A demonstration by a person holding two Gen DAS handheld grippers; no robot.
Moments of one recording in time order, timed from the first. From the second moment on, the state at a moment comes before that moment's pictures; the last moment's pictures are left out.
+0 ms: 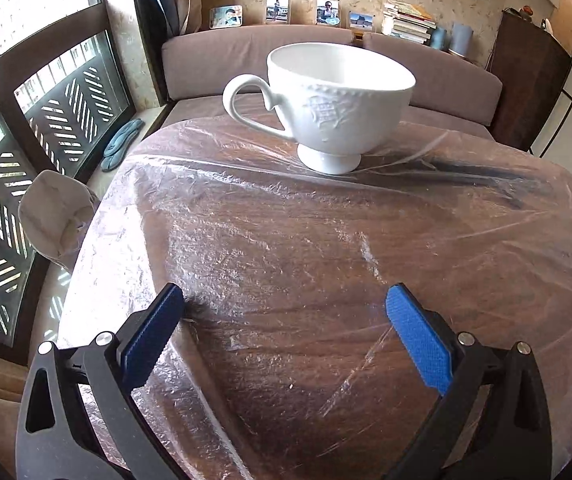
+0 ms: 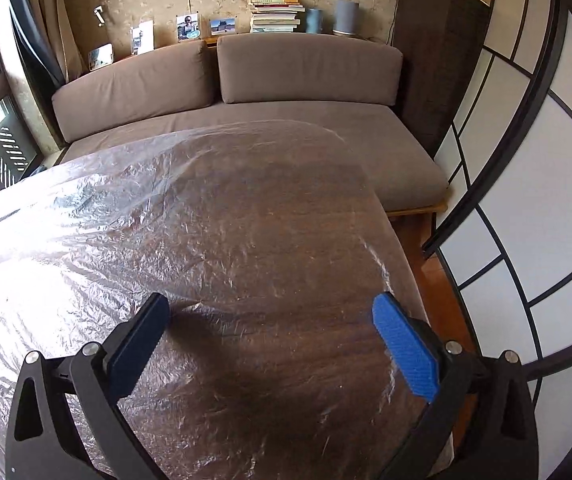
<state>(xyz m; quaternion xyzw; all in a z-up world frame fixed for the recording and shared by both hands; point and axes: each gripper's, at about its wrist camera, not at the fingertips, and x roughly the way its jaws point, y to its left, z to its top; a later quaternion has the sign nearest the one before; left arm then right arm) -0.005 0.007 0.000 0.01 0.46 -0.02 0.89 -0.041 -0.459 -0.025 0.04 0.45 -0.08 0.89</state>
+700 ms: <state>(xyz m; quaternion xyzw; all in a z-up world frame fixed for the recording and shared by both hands) -0.002 0.008 -0.002 0.00 0.47 -0.02 0.88 -0.041 -0.459 -0.026 0.04 0.45 -0.08 0.89</state>
